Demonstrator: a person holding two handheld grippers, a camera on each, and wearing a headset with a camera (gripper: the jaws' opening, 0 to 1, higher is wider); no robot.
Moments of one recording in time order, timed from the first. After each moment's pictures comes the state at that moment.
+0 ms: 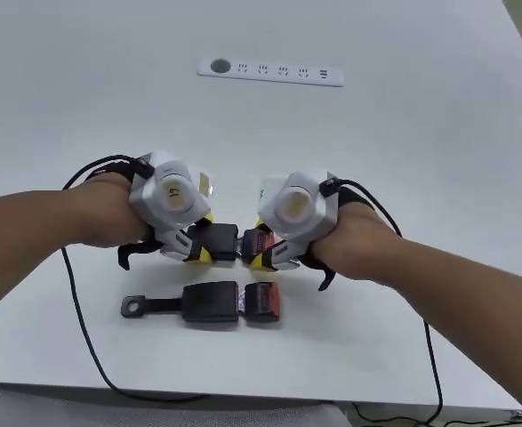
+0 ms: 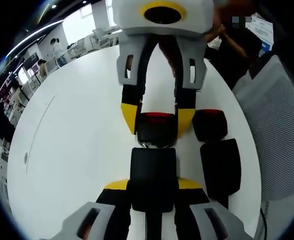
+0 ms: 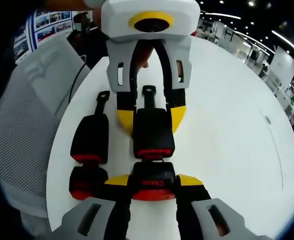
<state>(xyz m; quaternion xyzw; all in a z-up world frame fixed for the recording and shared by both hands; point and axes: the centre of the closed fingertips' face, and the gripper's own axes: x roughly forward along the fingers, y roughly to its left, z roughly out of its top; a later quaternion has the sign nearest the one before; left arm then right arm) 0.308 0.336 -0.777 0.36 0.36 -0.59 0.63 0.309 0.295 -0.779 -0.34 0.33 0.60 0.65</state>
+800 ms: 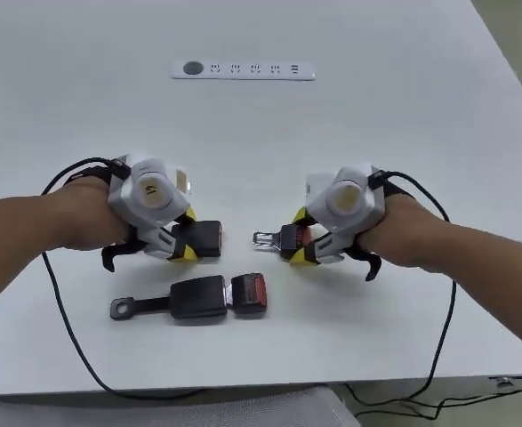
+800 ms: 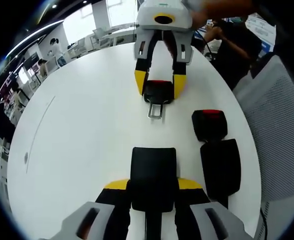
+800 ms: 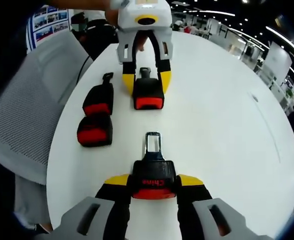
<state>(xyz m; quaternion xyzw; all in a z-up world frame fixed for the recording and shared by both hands) 0.308 0.337 -0.776 0.36 0.36 -0.58 0.64 0.308 0.198 -0.781 -0.33 0.35 0.57 0.66</state>
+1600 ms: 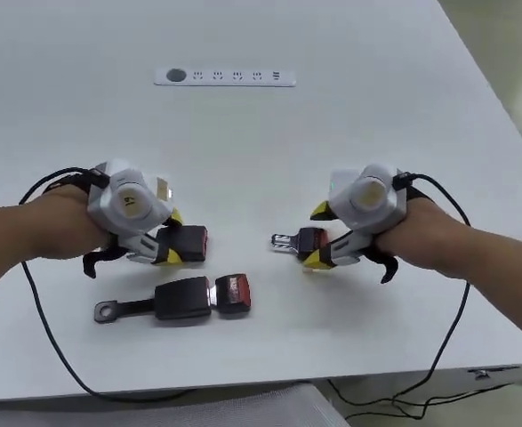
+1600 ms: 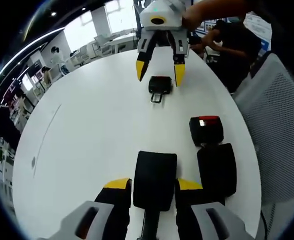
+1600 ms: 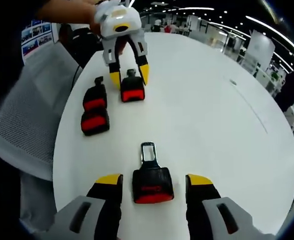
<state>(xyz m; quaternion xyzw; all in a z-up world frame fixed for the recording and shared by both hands) 0.306 0.335 -0.756 0.35 0.32 -0.58 0.66 0.310 0.166 -0.760 -0.28 0.35 0.52 0.72</state>
